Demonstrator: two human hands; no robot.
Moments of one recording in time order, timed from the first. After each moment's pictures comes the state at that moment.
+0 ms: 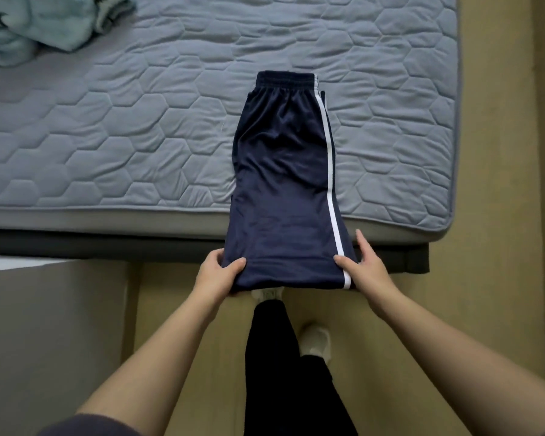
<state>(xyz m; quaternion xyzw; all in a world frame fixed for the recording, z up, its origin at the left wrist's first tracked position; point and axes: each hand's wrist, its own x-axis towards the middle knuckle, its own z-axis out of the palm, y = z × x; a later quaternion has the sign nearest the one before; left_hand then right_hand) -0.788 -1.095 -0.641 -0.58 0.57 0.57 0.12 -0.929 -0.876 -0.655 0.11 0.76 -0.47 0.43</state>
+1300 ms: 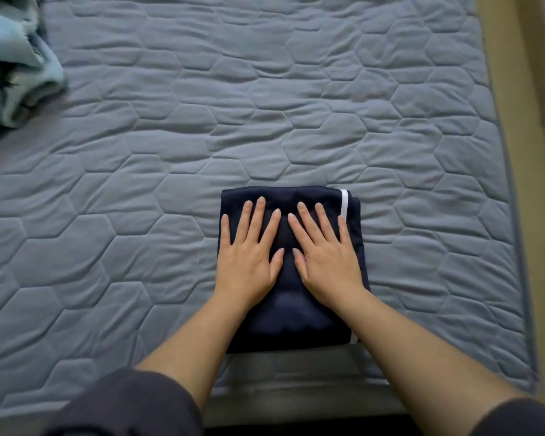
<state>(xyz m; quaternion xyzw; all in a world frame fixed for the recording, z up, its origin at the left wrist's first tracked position) -1.063 -1.232 -0.784 -0.13 0.99 0.09 0.07 -1.139 -1.091 -0.778 -0.38 0.92 -0.03 0.10</state>
